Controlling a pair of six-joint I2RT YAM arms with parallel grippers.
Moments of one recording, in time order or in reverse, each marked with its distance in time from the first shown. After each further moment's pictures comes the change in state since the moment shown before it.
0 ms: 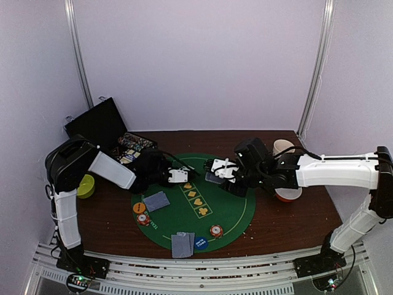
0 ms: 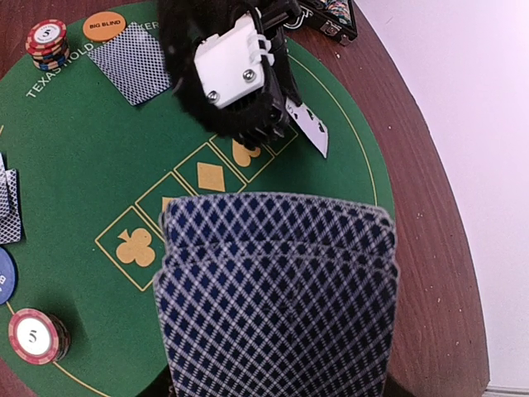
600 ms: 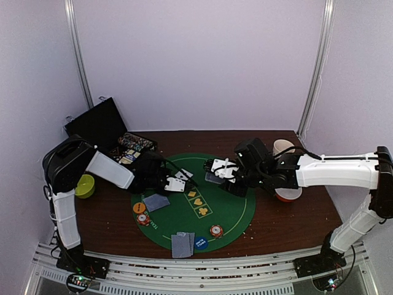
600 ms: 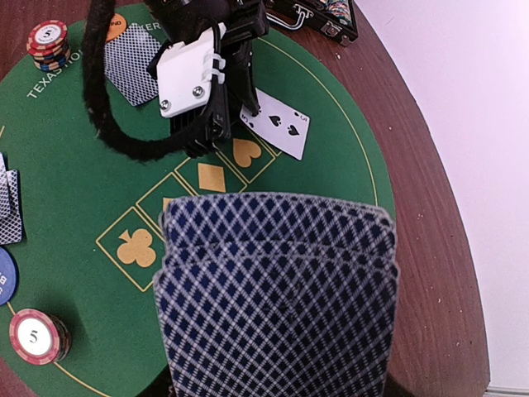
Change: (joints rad) left arm 0.000 -0.024 -0.014 -0.227 0.064 0.063; right arm 0.000 0.000 0.000 0.000 -0.003 0.000
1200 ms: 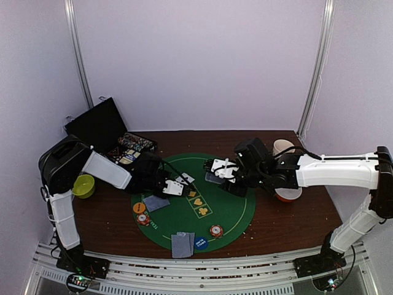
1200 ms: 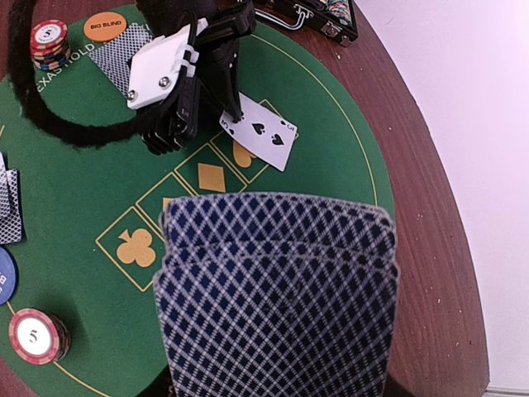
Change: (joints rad) left arm 0.003 -0.040 -0.032 -0.045 0.109 0.033; right arm 0.000 0.000 0.000 0.000 0.000 -0.002
